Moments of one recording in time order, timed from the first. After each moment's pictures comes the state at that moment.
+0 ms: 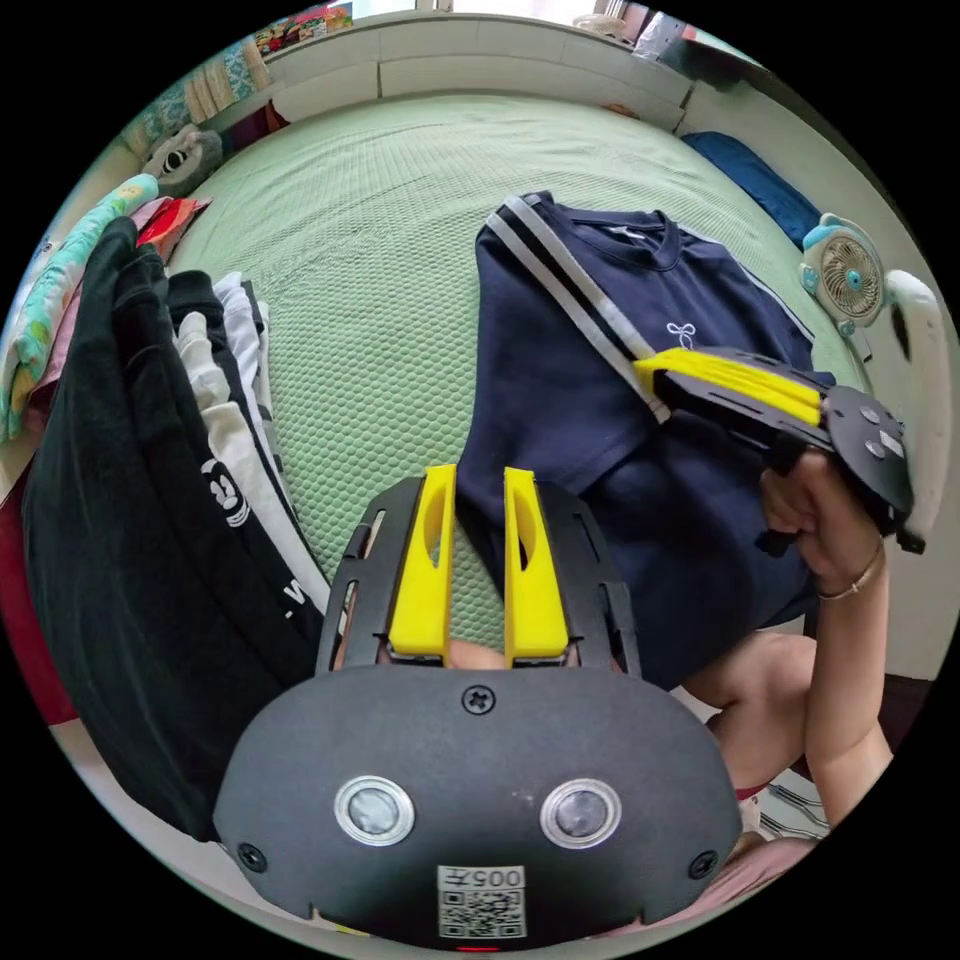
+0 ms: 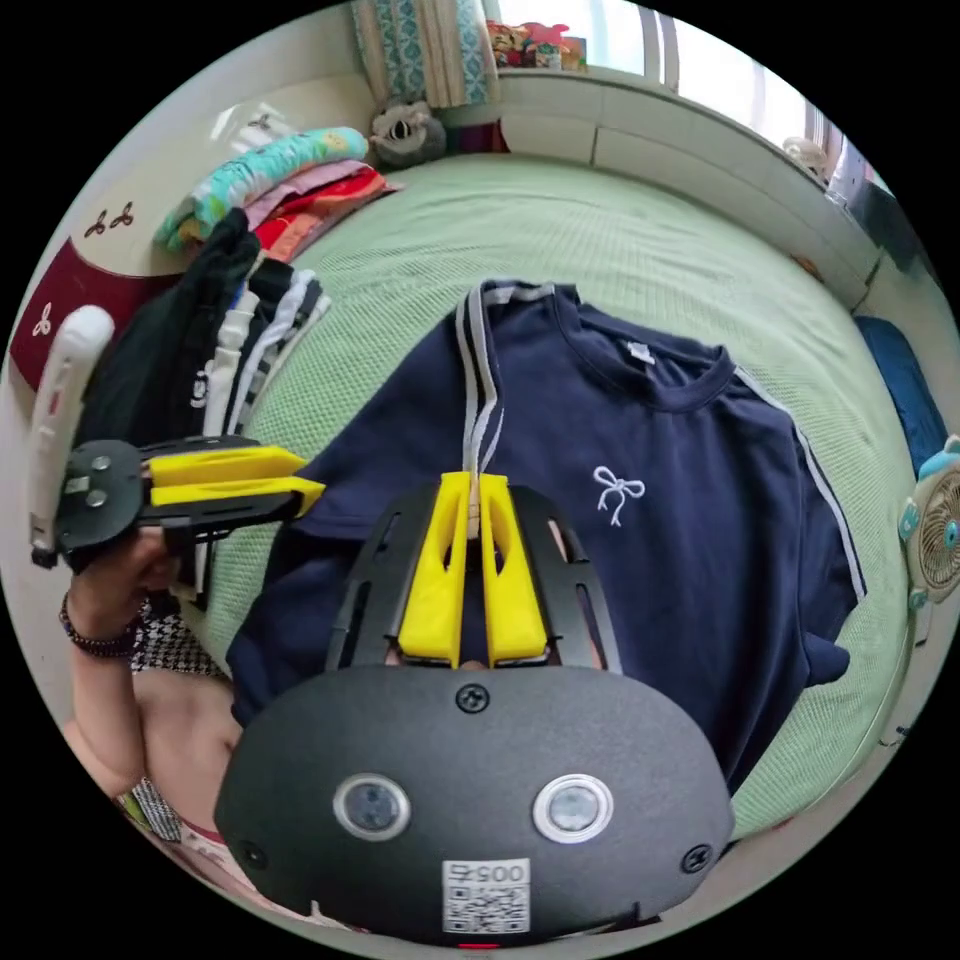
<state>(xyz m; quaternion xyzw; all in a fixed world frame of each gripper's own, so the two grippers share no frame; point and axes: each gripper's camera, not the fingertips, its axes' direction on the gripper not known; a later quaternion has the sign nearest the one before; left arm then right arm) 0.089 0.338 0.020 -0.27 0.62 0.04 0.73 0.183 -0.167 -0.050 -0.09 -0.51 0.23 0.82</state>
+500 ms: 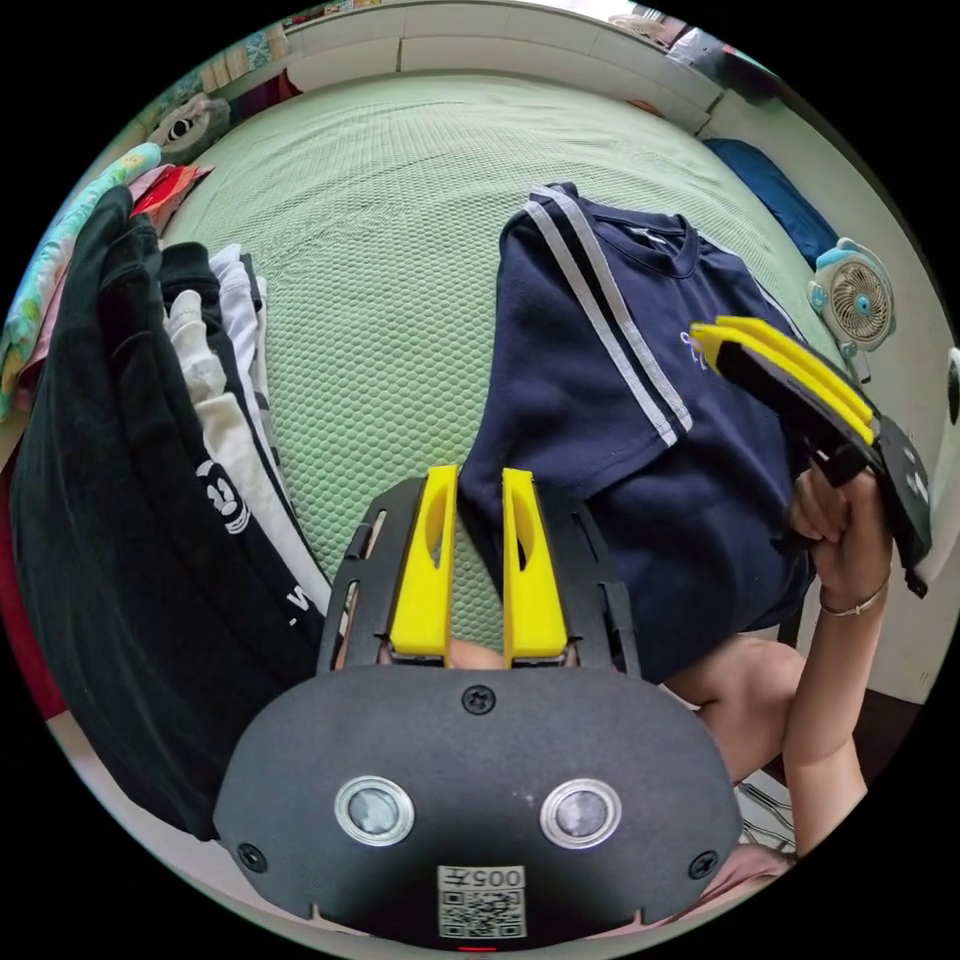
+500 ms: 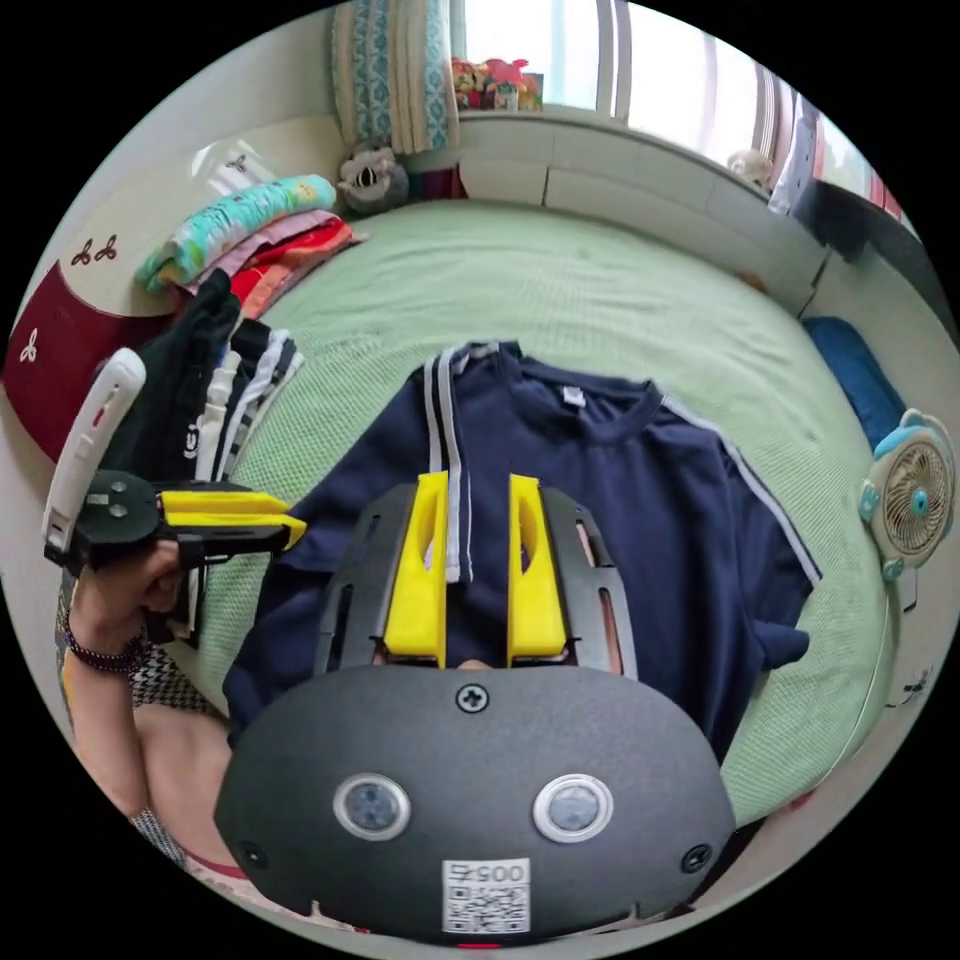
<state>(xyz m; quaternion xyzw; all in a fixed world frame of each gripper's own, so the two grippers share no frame) 0.116 0.320 0.034 -0.30 0.64 0.04 0.71 0.215 -0.180 -0.043 -0.06 -0.45 0.28 0.85</state>
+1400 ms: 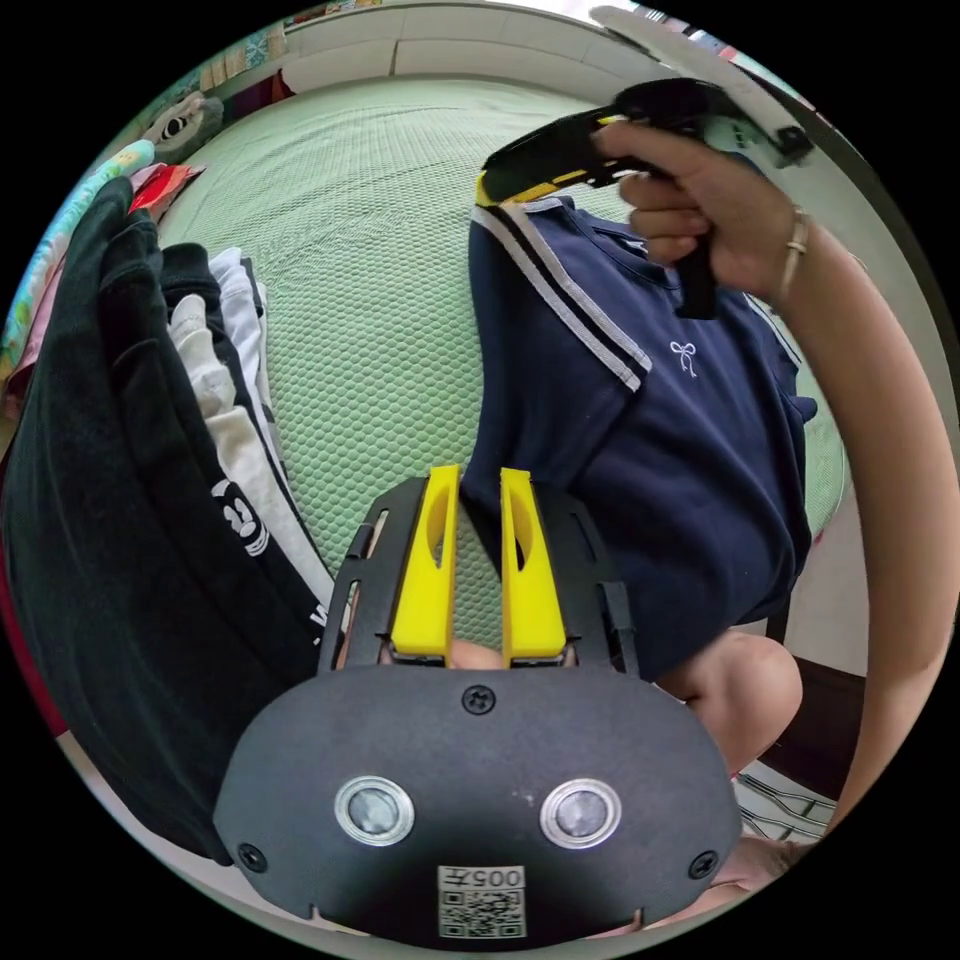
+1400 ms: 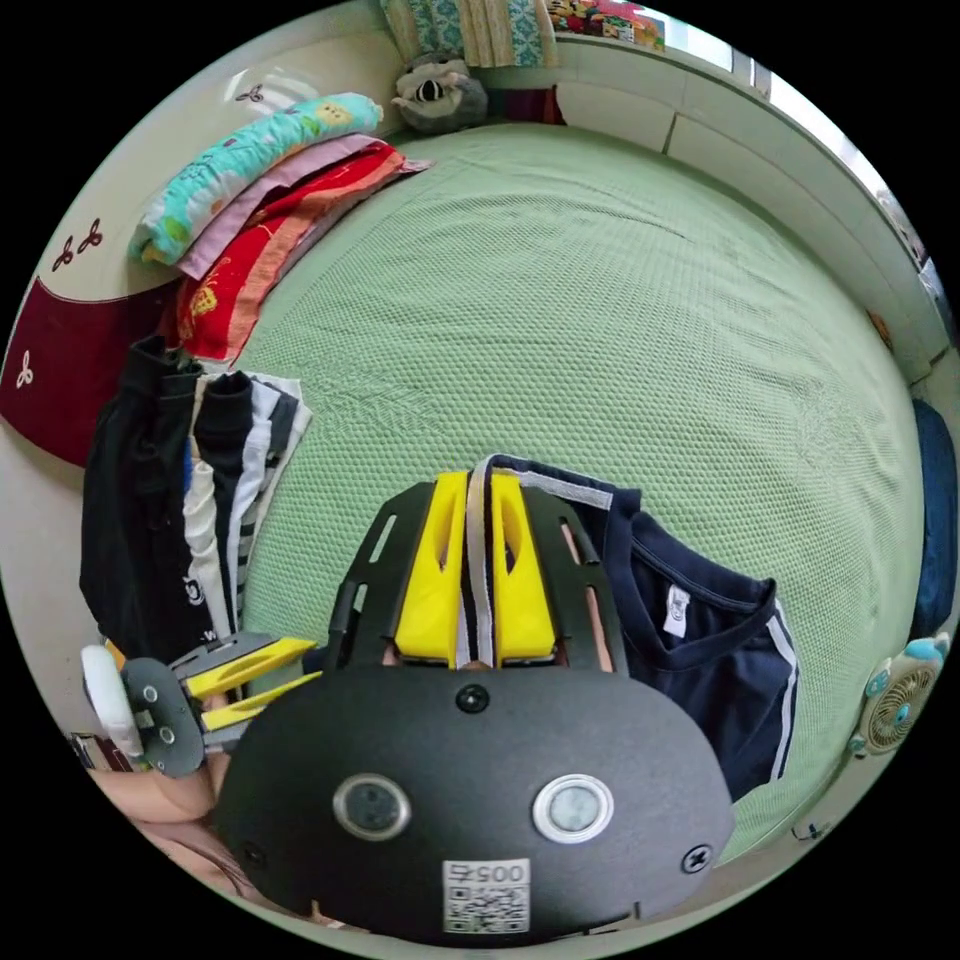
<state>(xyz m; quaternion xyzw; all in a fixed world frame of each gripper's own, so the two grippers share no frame) 0.119 0.302 0.037 -0.29 0.66 0.03 0.69 0.206 -0.349 0.067 -0.12 -0.56 0.15 0.81</state>
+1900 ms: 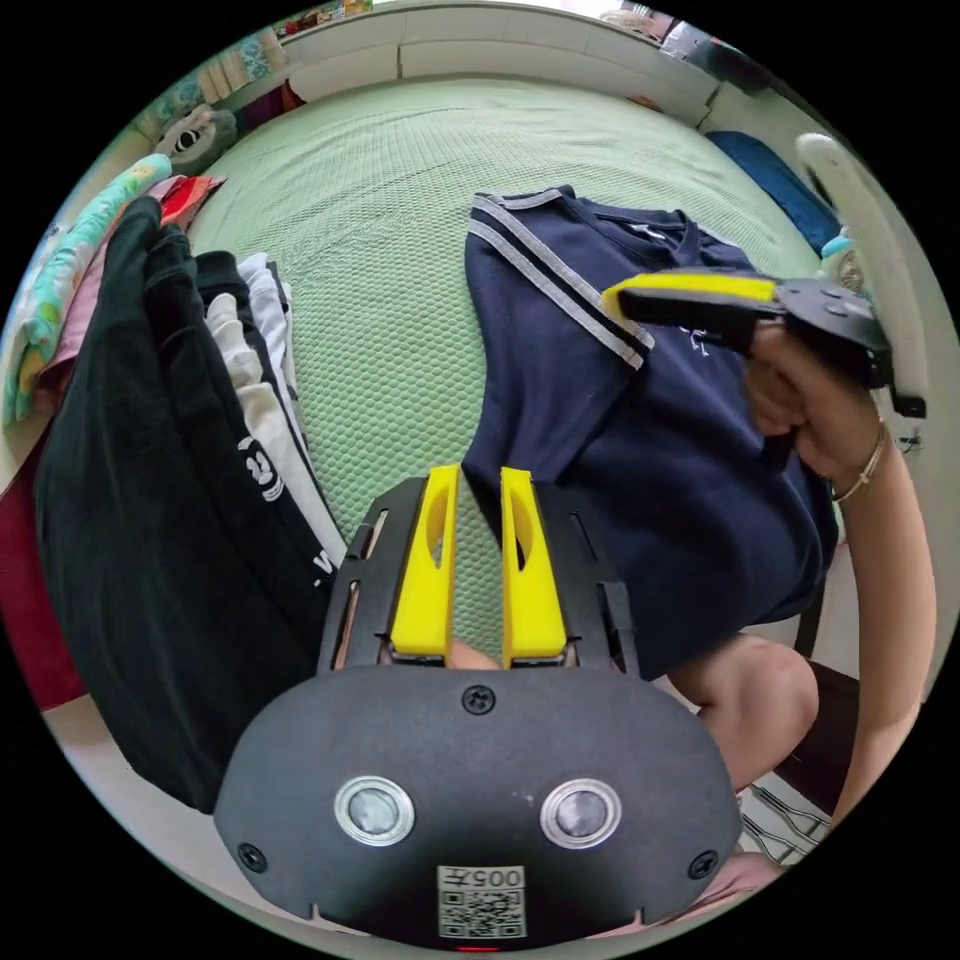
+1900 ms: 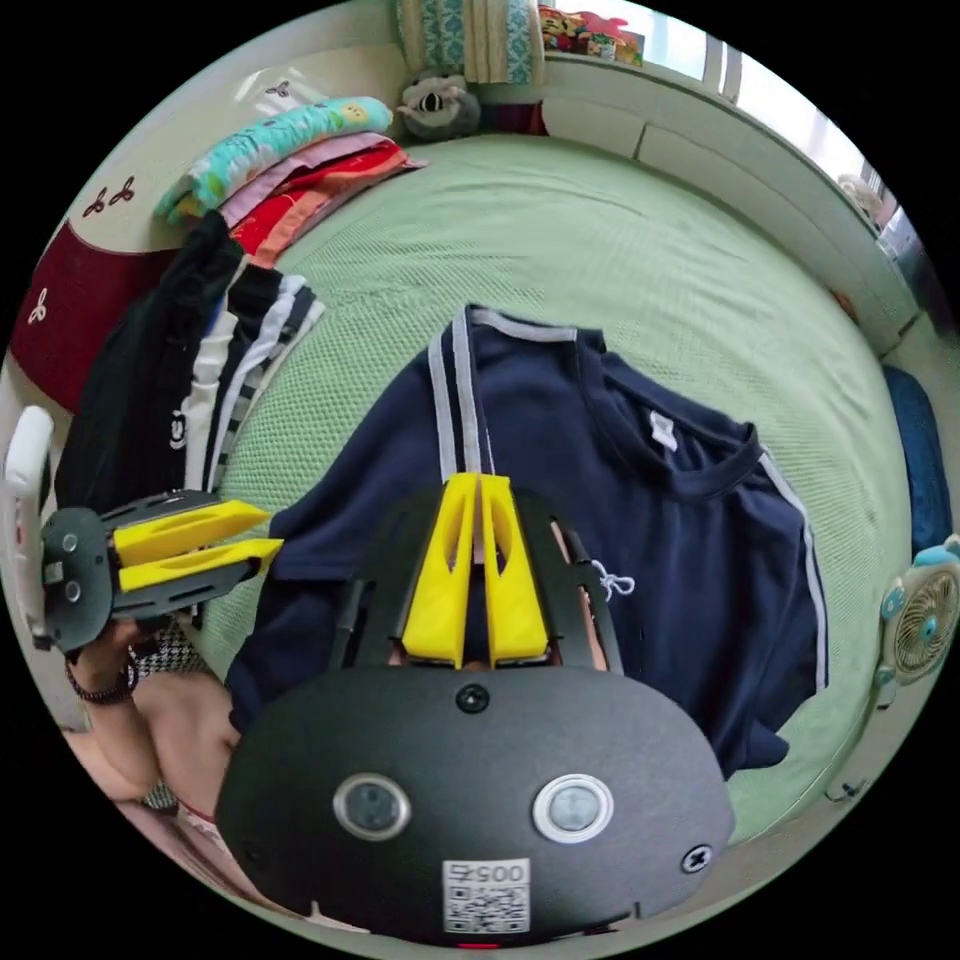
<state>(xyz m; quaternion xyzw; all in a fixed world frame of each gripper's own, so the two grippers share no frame) 0.097 0.299 -0.010 -0.30 0.61 0.05 0.74 0.214 -0.210 0.022 -0.11 -0.52 0.16 0.83</state>
